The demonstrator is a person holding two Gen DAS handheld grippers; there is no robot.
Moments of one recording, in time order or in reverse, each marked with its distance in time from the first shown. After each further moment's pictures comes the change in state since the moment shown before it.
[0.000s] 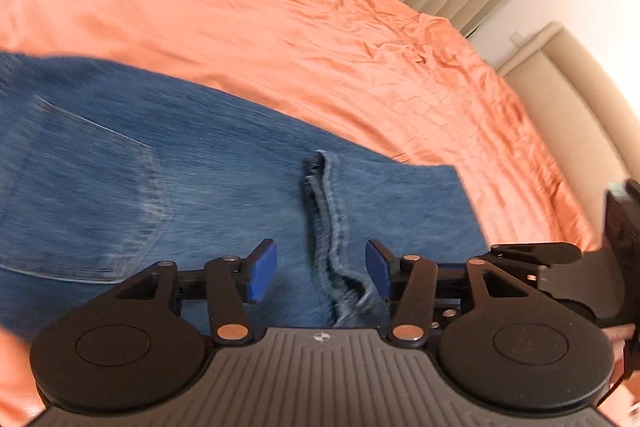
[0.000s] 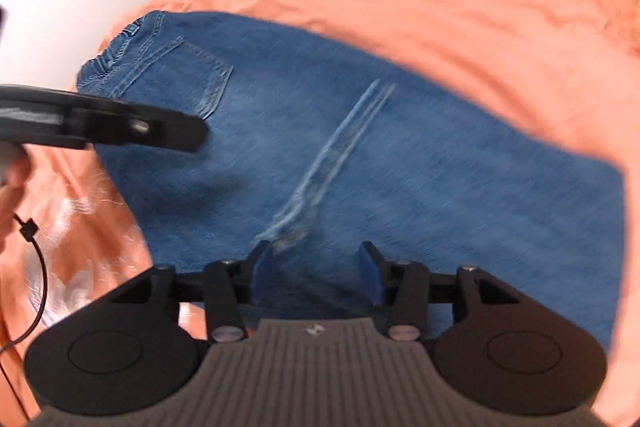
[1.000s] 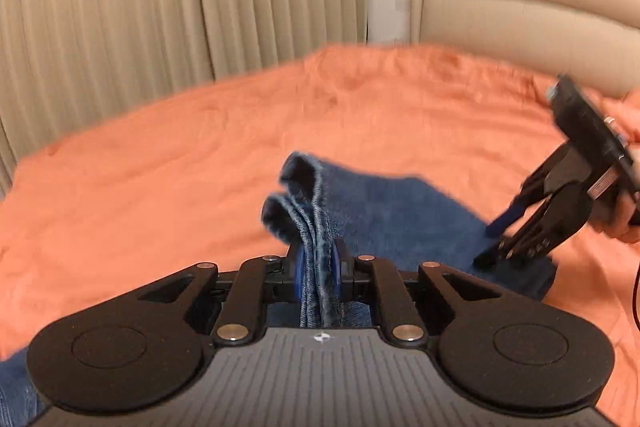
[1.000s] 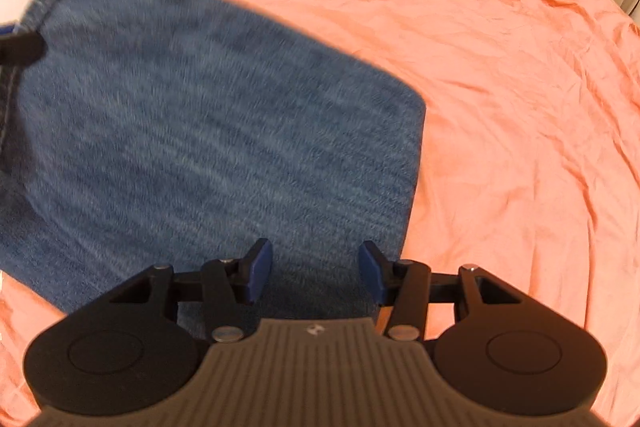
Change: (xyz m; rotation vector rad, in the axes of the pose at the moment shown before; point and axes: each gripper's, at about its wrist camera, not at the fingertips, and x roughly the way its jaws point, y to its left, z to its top) left arm 0.036 -0.109 -0.014 0.733 -0.205 0.142; right arm -0.009 -0.162 -0.056 0.144 0.006 -0.209
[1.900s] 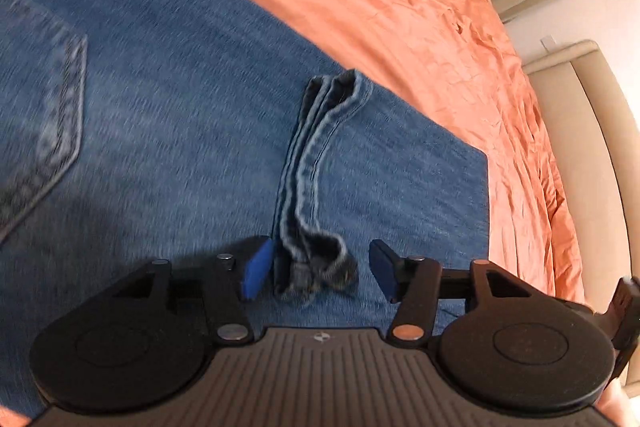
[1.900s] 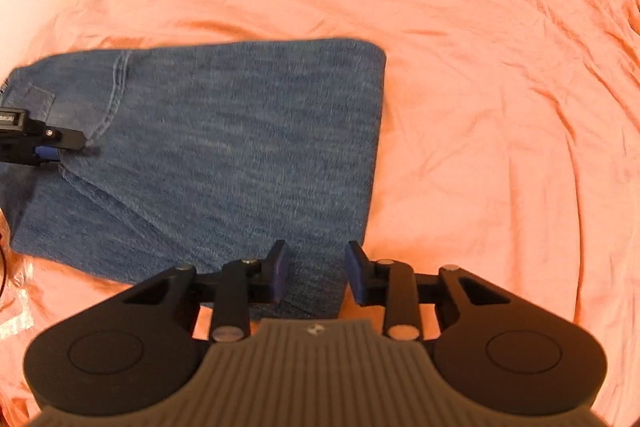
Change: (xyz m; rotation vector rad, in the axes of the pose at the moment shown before) left arm 0.039 0.088 -0.093 -0.933 0.370 -0.199; right arm -0.025 -0.024 -0.037 0.135 0.034 0.038
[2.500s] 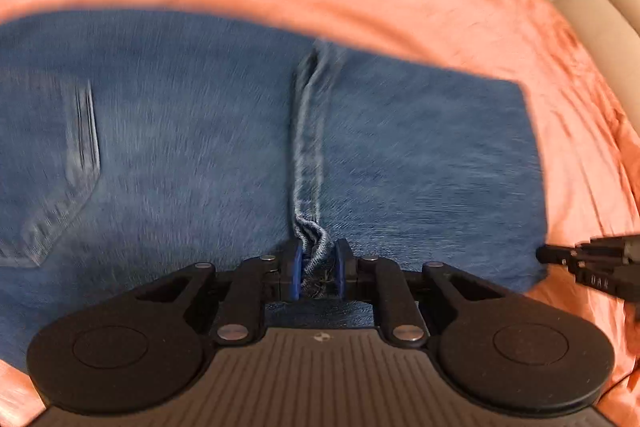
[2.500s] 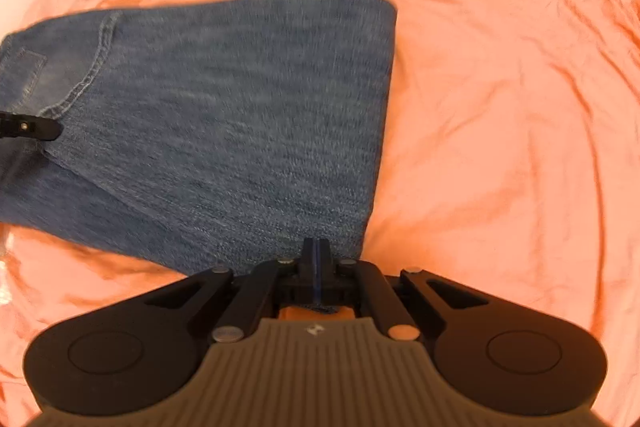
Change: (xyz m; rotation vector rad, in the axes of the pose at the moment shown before) left arm 0.020 -0.051 -0.021 0.255 -0.001 0.272; right arm 0.030 0.003 -0.016 -0.025 0.046 -0.013
